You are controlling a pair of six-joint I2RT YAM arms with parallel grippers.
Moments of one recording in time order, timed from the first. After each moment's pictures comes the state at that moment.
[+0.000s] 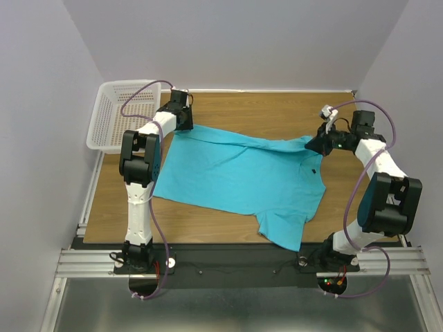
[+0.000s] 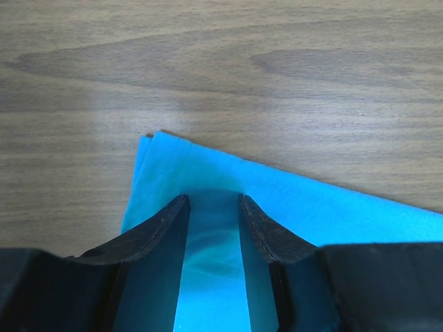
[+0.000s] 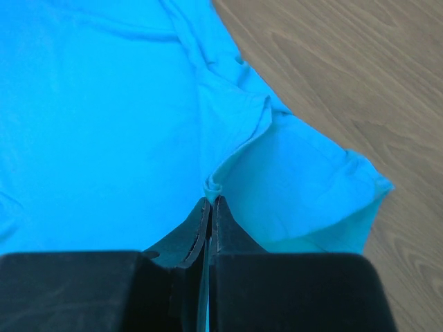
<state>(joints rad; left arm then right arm) -0.21 2.27 1.77 -0.35 -0.08 -0.23 -0.25 1.57 1.12 -0.48 -0.98 -0.69</state>
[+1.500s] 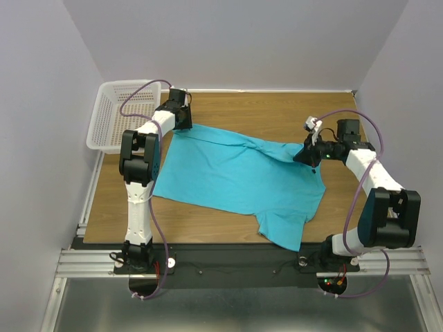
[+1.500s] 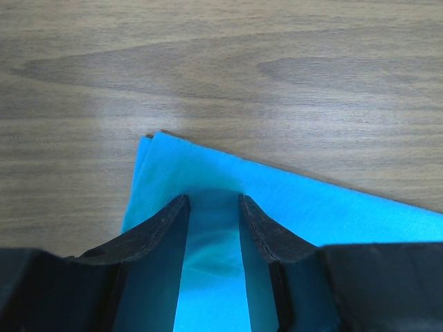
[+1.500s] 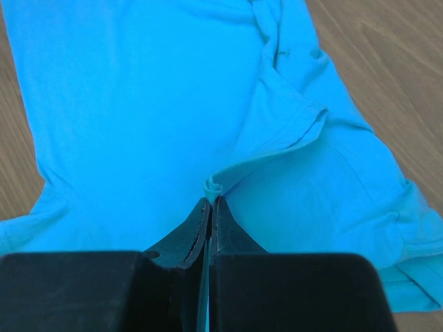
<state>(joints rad) -0.20 2.29 1.80 -0.37 -0.06 -0.24 -0.10 1.44 1.00 -0.50 -0.95 -0.69</state>
